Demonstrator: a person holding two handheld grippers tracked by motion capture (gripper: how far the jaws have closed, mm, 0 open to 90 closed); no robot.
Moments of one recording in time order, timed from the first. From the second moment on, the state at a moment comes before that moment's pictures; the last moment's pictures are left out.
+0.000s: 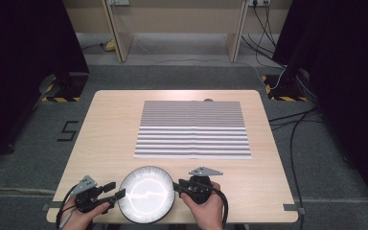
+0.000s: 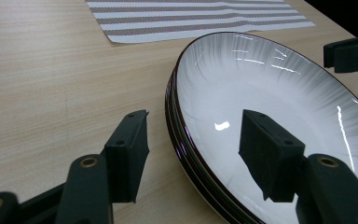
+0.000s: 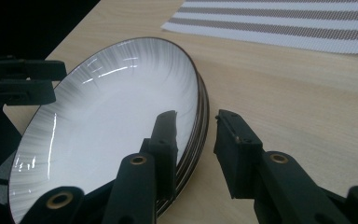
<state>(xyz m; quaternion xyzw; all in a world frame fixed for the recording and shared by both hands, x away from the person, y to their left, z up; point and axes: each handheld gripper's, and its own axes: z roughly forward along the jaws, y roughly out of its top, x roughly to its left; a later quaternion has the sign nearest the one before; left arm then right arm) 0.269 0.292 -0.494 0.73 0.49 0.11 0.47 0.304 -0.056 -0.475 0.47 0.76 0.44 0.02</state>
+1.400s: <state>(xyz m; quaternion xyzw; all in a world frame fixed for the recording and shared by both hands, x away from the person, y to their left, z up) 0.273 0.281 -0.499 0.75 0.49 0.11 0.44 0.312 -0.028 -0.464 0.49 0.79 0.37 0.03</state>
